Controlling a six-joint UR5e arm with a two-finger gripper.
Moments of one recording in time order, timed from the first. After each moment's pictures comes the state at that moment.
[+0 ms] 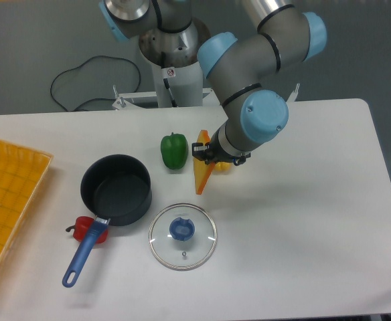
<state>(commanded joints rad) 2.55 -1.90 -1.50 -1.62 1.45 0.46</state>
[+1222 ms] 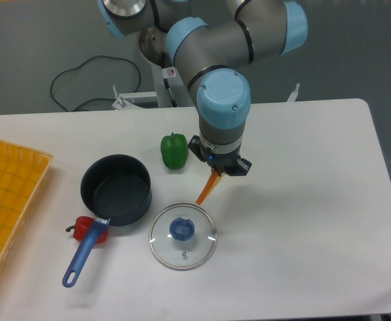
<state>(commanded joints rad) 2.45 -1.86 -1.47 -1.46 1.62 0.96</state>
